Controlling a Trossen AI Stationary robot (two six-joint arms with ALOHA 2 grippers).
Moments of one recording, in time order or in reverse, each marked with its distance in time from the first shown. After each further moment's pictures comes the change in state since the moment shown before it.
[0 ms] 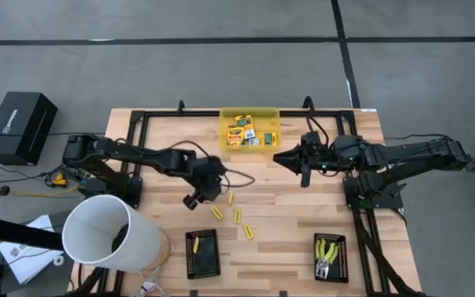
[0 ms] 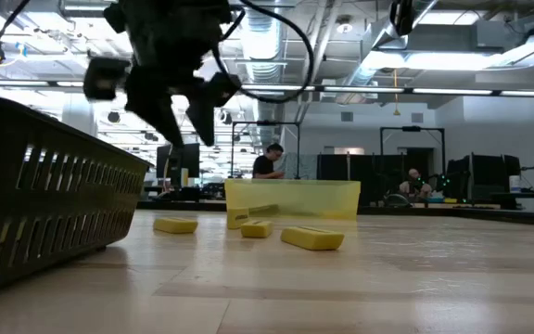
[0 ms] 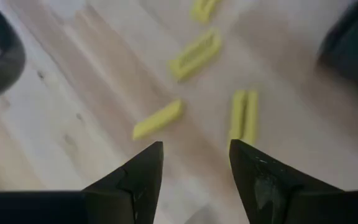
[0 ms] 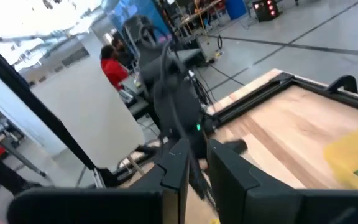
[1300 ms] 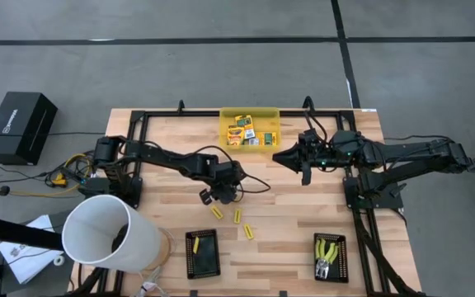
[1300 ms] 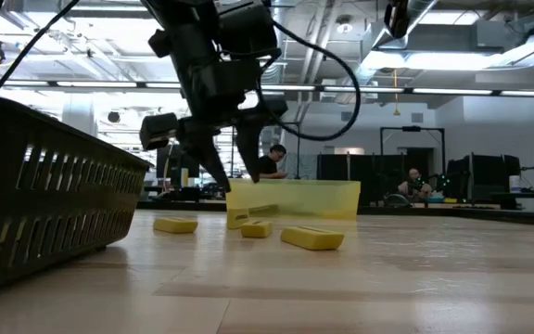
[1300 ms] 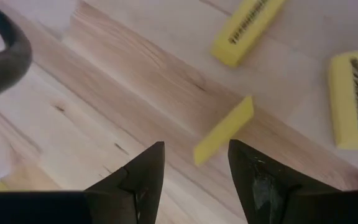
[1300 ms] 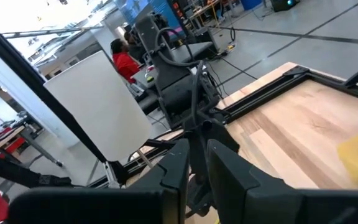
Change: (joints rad) left arm -0.001 0.279 0.167 0.061 -0.120 0.319; right arm -0.057 0.003 0.000 0.002 -0.132 -0.002
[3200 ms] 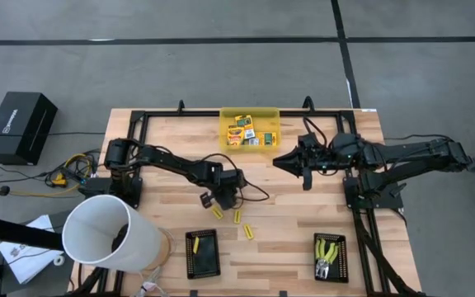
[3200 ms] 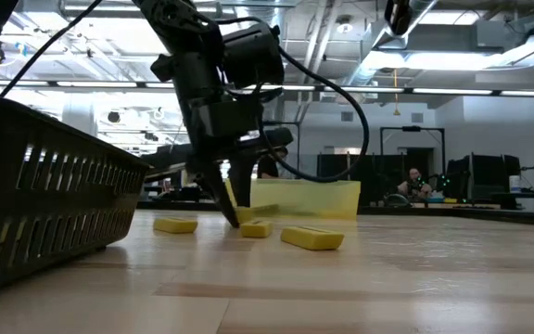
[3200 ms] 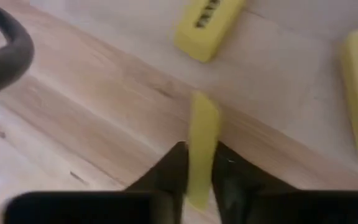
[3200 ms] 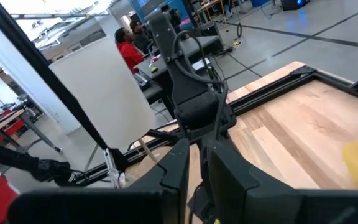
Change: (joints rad) left arm -0.008 0.139 -0.022 0.077 -0.036 0.070; right arm 0.031 0.000 0.001 -0.019 0.000 -0.055
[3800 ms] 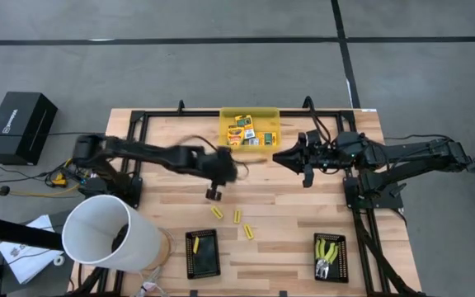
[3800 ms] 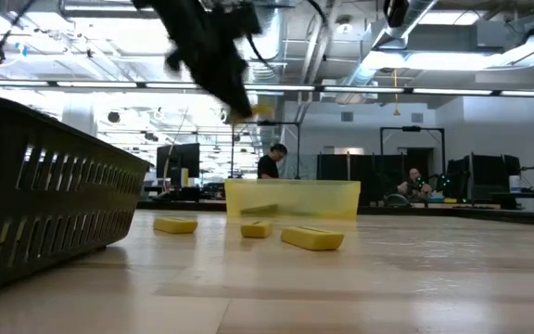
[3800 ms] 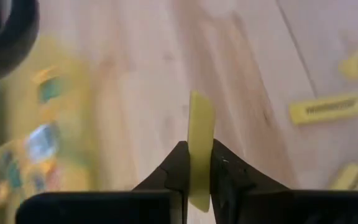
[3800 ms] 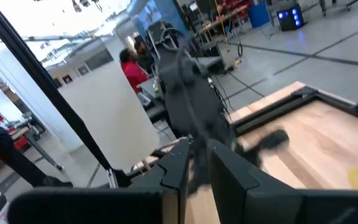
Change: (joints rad) left arm 0.026 -0.350 0.022 -0.087 -0.151 -0.769; right arm -0.002 0.000 0.000 0.088 0.030 0.000
